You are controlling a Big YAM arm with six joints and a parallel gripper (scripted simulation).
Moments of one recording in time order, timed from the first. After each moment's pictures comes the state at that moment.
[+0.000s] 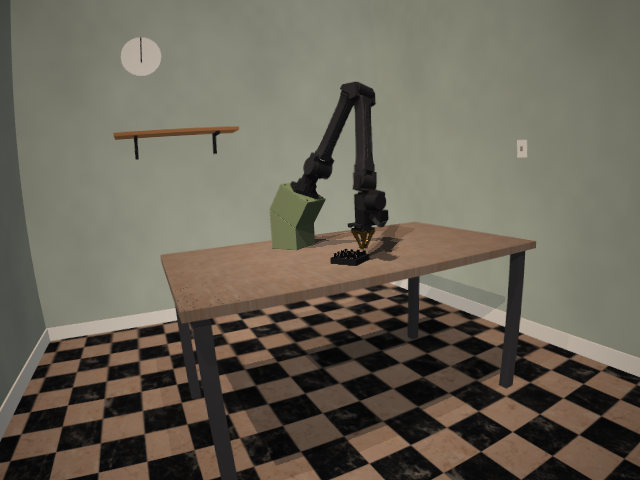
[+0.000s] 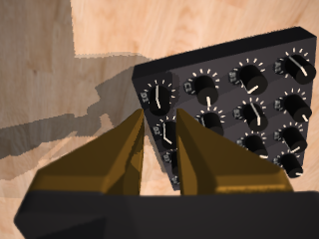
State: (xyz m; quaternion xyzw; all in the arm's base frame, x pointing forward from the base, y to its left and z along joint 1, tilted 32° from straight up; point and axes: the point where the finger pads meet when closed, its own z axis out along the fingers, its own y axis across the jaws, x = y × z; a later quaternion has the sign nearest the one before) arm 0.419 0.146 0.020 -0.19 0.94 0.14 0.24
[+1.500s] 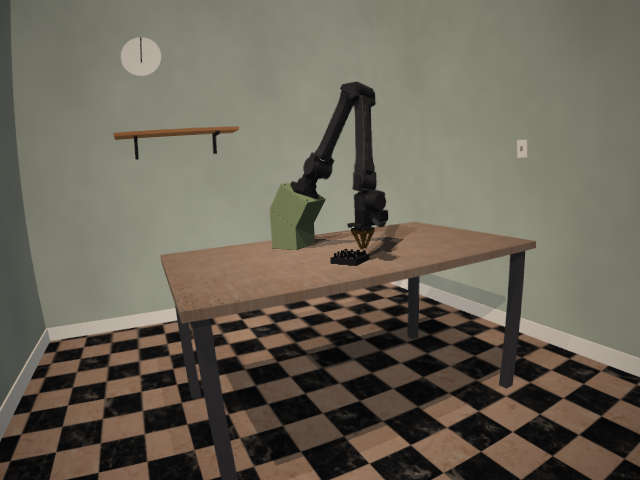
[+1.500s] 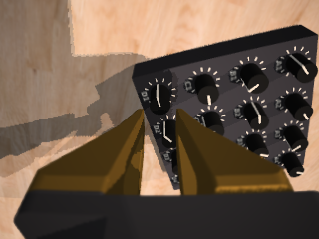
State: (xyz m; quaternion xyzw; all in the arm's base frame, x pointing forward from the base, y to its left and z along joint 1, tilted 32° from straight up) arm 0.418 0.146 0.019 -0.19 0.94 0.14 0.24
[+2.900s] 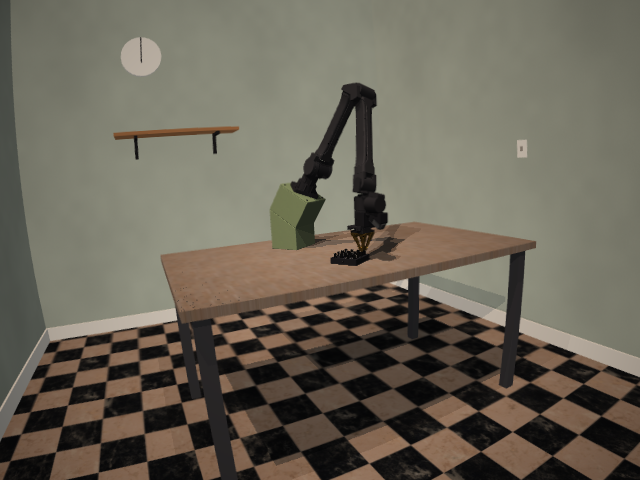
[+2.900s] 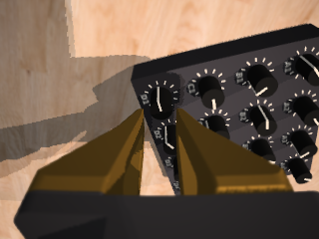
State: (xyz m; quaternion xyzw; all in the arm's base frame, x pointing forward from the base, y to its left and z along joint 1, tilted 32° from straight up) arm 0.419 0.149 0.010 -0.19 0.94 0.14 0.23
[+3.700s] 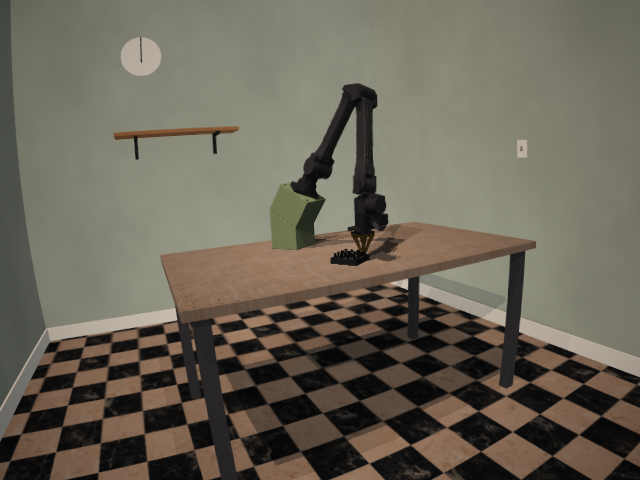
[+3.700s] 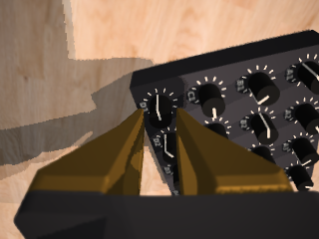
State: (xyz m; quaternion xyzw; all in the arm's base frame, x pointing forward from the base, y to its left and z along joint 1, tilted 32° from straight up) arm 0.423 0.151 0.007 -0.19 0.94 0.14 0.24
